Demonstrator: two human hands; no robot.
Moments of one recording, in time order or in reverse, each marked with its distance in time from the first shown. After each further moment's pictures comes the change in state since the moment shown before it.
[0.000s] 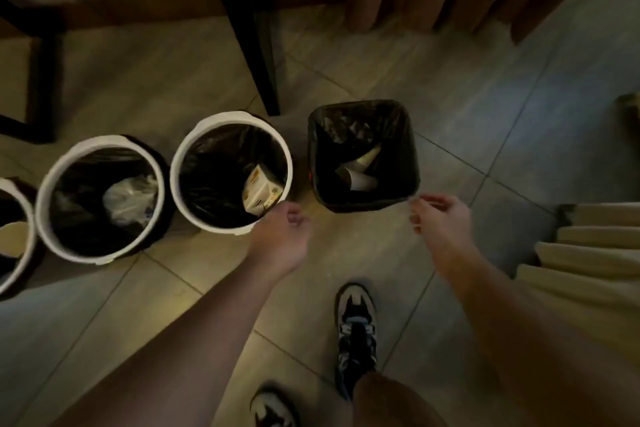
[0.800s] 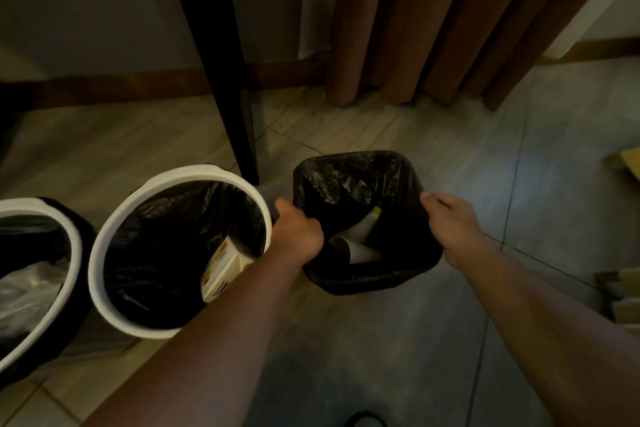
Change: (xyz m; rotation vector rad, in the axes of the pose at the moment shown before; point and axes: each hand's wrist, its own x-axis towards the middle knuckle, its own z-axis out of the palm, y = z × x) left_hand 0.170 0.030 0.073 -0.210 -0.004 0.119; right_hand 0.166 -0.005 0.042 -0.018 0.053 -0.279
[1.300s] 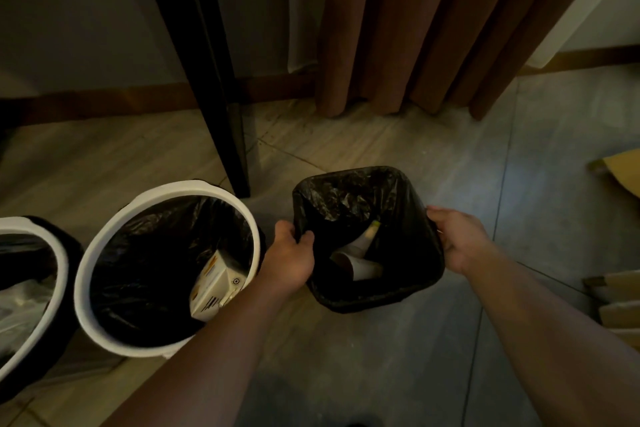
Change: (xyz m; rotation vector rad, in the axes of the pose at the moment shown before) left_hand -0.010 -0.018 0.009 -0.120 -0.069 0.016; right_hand 0.026 0.009 -0.031 0.445 -0.022 0.299
